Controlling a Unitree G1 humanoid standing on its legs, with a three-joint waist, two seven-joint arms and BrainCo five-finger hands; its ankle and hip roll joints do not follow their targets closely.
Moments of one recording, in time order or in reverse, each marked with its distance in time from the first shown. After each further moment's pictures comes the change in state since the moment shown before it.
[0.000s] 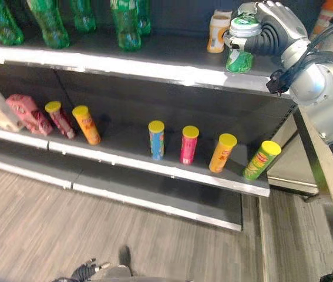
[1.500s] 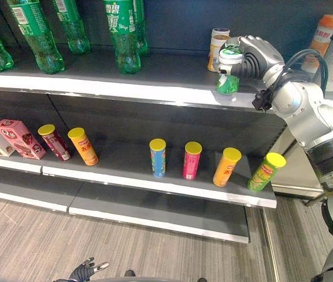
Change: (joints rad) left arm 0.024 -0.017 0.006 -0.059 0.000 -0.015 0.014; right arm 0.056 0.062 0.023 0.089 -0.032 0.024 0.068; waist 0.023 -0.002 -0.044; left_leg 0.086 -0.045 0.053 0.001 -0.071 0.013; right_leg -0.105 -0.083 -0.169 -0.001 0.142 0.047
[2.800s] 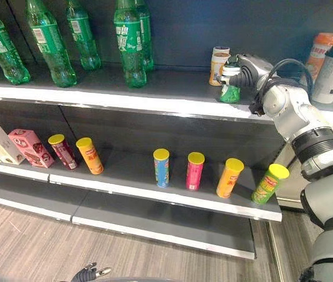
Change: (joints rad) left arm -0.021 -0.006 -0.030 0.081 -0.001 0.007 -0.011; right arm -0.149 0.133 0.140 0.318 -0.077 0.027 0.021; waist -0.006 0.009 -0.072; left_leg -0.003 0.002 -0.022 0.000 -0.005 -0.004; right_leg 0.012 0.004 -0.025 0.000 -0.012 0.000
